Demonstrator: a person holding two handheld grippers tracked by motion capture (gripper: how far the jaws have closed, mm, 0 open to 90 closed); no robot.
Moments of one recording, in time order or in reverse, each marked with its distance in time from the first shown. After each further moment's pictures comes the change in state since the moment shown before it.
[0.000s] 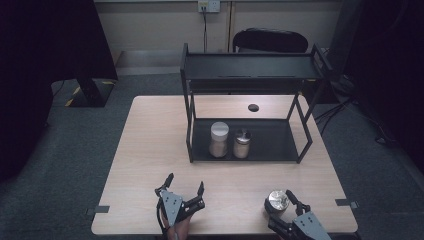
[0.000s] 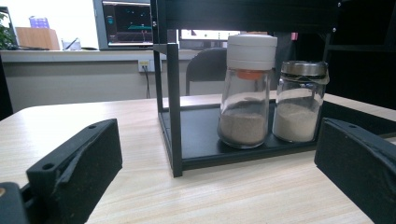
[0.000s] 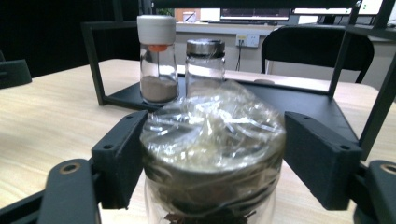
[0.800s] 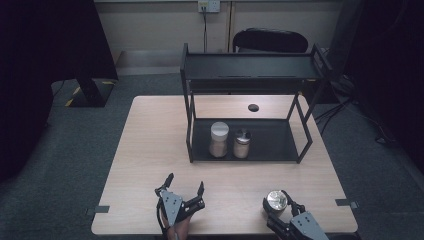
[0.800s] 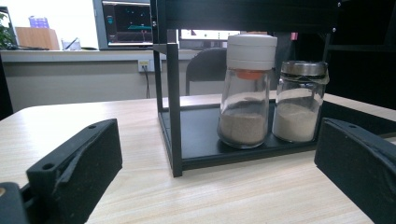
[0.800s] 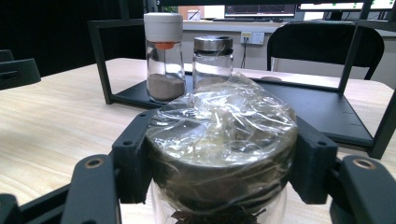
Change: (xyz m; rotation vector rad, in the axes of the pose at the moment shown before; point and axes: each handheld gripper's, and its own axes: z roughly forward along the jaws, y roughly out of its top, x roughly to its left) left arm 0.000 0.000 0.000 0.001 -0.001 0.000; right arm 0.003 0.000 0.003 0.006 0.016 0.010
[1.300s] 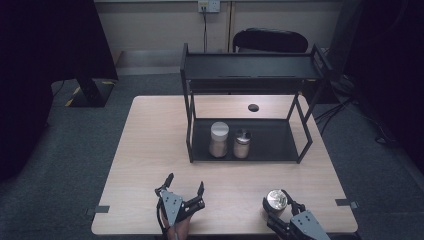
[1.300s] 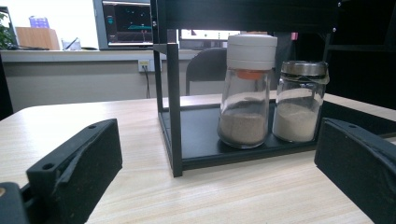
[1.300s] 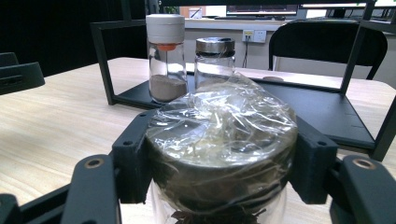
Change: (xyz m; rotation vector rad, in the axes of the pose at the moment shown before) left arm 0.000 0.000 0.000 0.000 0.001 0.000; right arm -0.001 0.007 -0.001 0.010 0.006 0.001
